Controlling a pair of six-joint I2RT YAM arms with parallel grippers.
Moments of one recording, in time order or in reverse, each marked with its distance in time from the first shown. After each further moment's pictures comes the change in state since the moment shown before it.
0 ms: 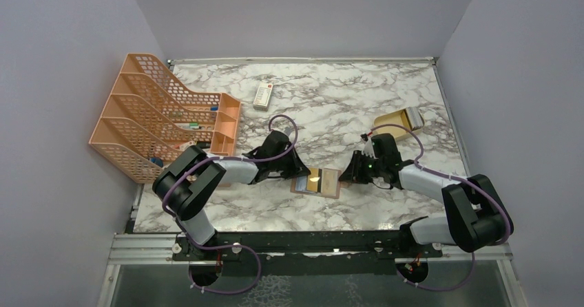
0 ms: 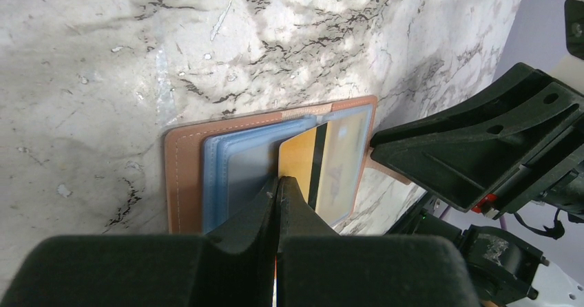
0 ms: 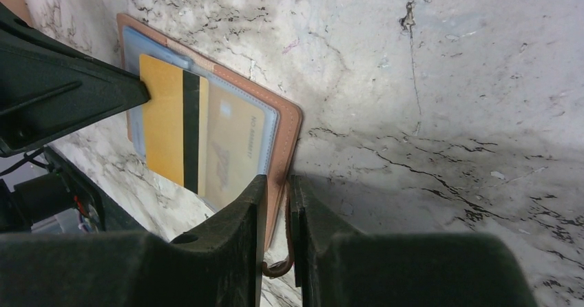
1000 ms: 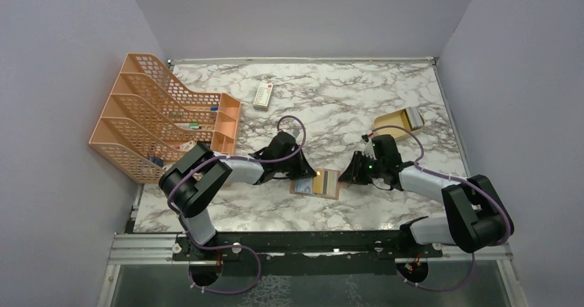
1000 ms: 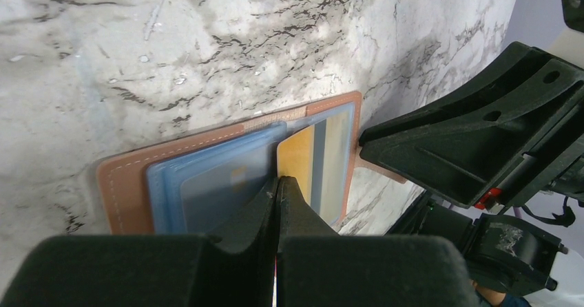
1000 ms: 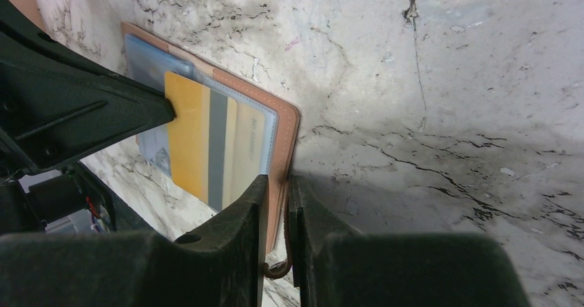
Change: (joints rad) left arm -0.043 0.032 0.024 0.031 0.010 0.032; right arm 0.000 -0.003 -0.021 0.036 -0.014 0.044
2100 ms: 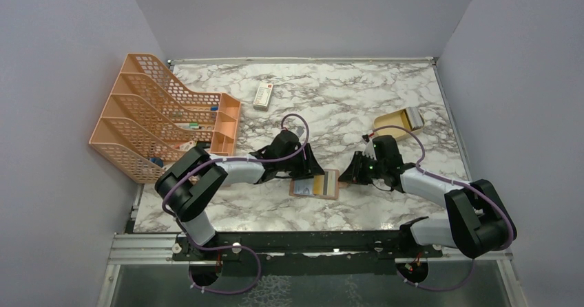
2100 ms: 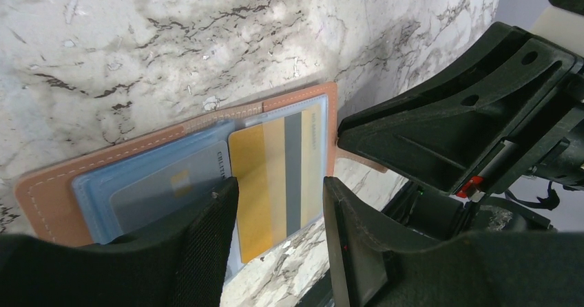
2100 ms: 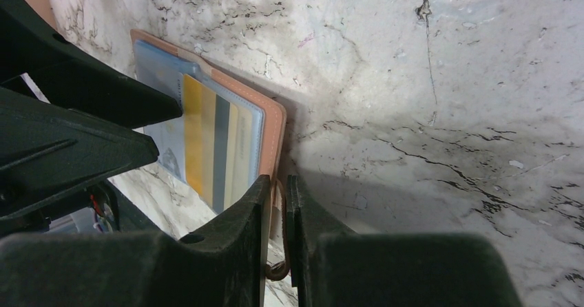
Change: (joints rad) left arm -0.032 -0.029 0.045 -0.063 0.011 0.010; right arm 0.004 -0.038 -0.014 0.005 0.000 0.007
